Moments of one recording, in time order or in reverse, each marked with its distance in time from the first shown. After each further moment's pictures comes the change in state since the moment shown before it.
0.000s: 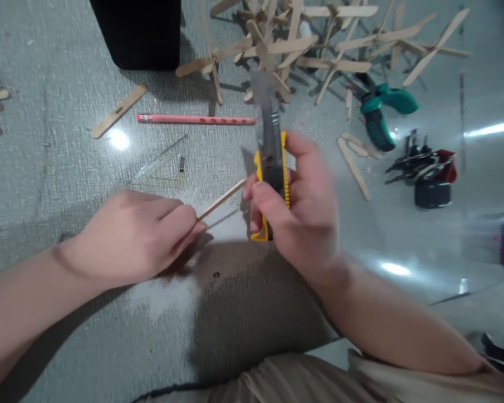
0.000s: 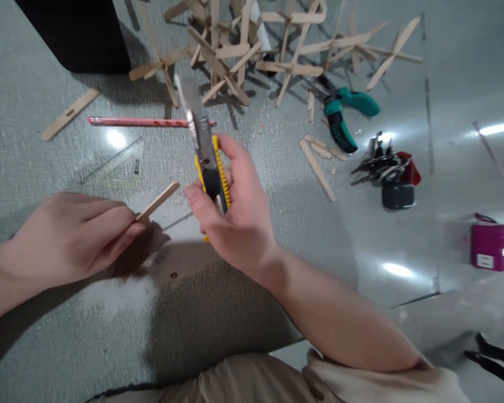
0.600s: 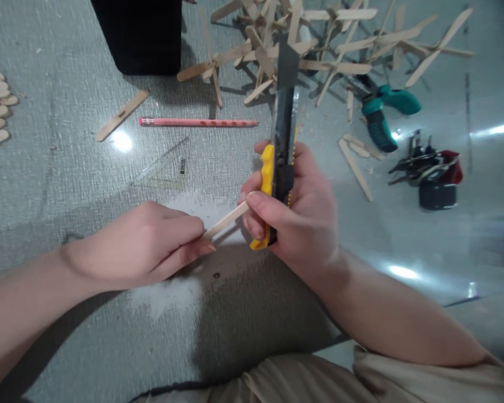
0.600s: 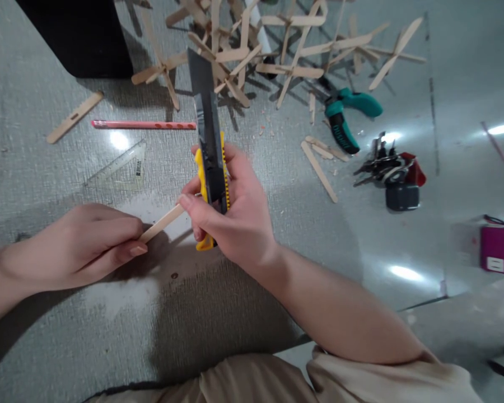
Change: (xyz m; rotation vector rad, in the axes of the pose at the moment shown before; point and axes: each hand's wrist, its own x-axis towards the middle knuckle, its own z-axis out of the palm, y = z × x) left_hand 0.008 0.004 -0.009 -0.562 -0.199 -0.057; right_hand 0.006 -0.001 0.010 0.622 0.027 0.078
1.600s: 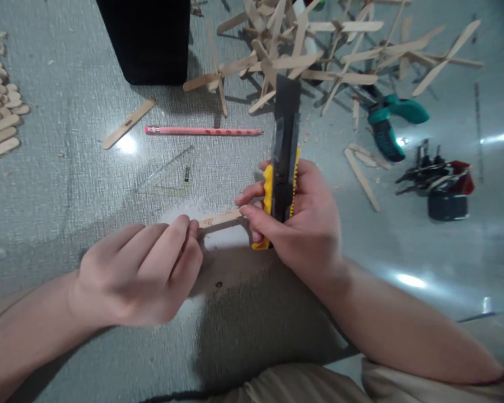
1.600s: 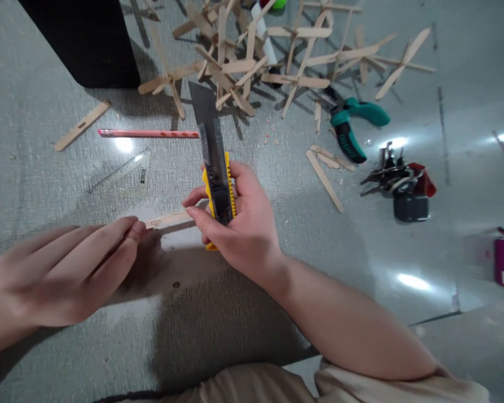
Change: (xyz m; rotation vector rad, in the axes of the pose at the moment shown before) left_hand -0.014 0.020 0.011 1.071 0.398 0.236; right_hand 0.001 0.009 -0.006 -0.057 0.082 0.033
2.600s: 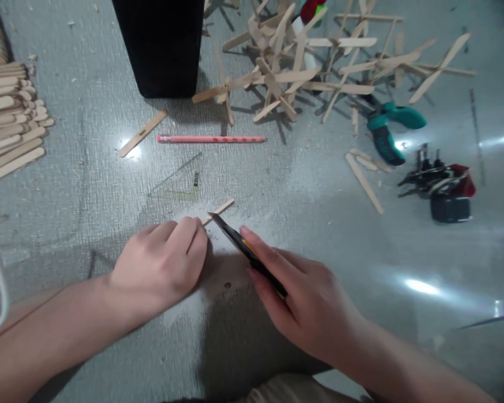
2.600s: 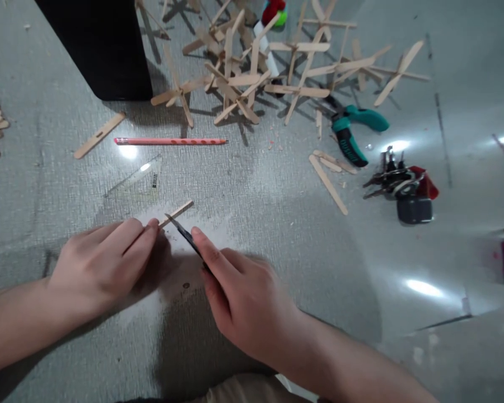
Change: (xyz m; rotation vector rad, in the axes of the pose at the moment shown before) left_hand -0.006 0.017 0.011 -0.154 -0.156 -0.273; right_hand -0.070 -0.009 -0.012 -0.867 -0.323 -0.353
